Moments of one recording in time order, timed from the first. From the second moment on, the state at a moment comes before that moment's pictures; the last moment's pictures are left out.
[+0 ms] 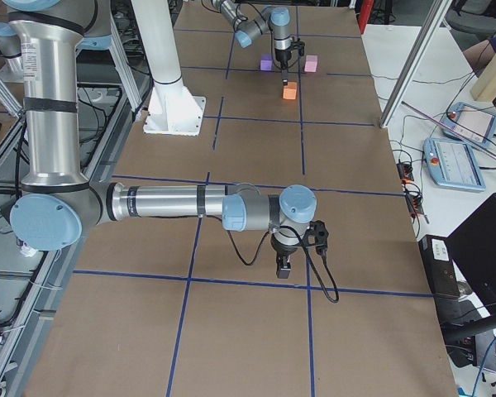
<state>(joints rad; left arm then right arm) -0.66 -2.12 -1.65 -1.78 -1.88 -1.12 1.48 -1.59 1.63 -1.57 2.36 0.05</state>
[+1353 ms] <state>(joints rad) -0.68 -2.22 -1.49 -1.76 -1.87 -1.01 1.48 -1.59 1.63 -1.57 2.36 0.05</state>
